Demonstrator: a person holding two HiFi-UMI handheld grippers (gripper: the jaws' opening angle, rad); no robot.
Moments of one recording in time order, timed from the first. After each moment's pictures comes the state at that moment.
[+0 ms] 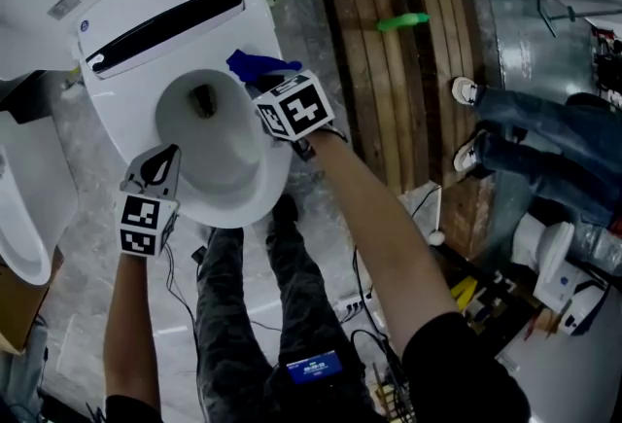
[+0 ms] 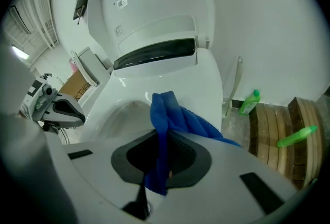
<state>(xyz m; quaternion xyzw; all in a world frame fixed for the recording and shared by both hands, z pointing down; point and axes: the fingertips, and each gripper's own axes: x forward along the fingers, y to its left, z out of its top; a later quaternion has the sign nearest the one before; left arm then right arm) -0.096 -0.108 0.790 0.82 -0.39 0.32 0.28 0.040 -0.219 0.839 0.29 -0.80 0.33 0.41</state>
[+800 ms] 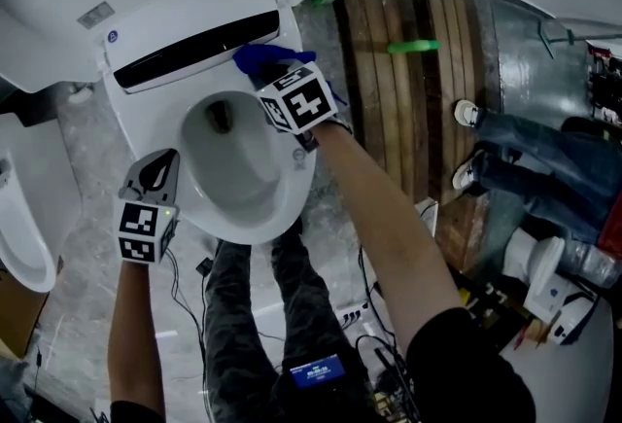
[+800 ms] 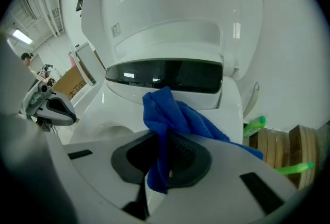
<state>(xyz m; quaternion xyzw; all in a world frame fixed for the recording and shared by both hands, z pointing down) -0.159 -0.144 0.787 0.81 -0.42 0.29 0.30 -0.024 -0.287 0.837 0.28 -0.82 0.27 0.42</state>
